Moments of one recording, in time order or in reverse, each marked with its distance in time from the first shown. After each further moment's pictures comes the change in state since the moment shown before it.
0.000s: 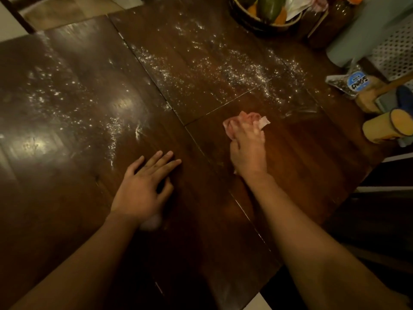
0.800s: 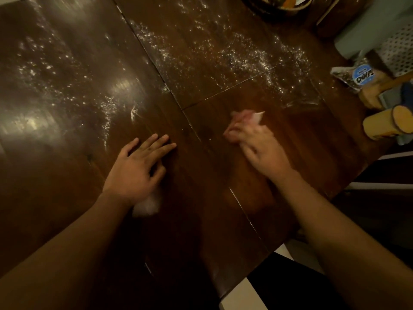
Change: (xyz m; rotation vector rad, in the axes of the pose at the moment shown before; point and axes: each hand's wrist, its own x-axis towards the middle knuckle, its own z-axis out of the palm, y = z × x) left_hand 0.000 -0.004 0.002 0.021 -0.016 -0.001; right_hand -0.012 0.063 -0.029 -0.022 -0.138 -0.514
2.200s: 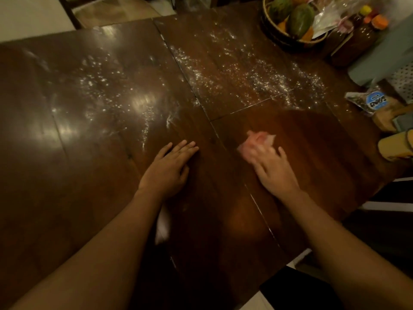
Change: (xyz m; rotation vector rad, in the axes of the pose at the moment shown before) left_hand 0.003 -0.004 0.006 -0.031 0.019 0.002; right_hand -0.007 -0.043 0.010 -0.072 -0.070 0.159
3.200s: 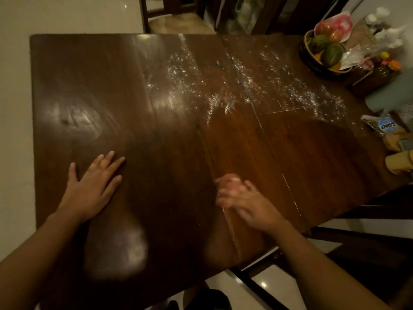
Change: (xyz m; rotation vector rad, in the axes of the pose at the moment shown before) left_hand -0.313 -0.144 -0.072 0.097 -0.025 -0.524; right_hand -0.121 -0.175 0.040 0.131 -0.261 -0.483
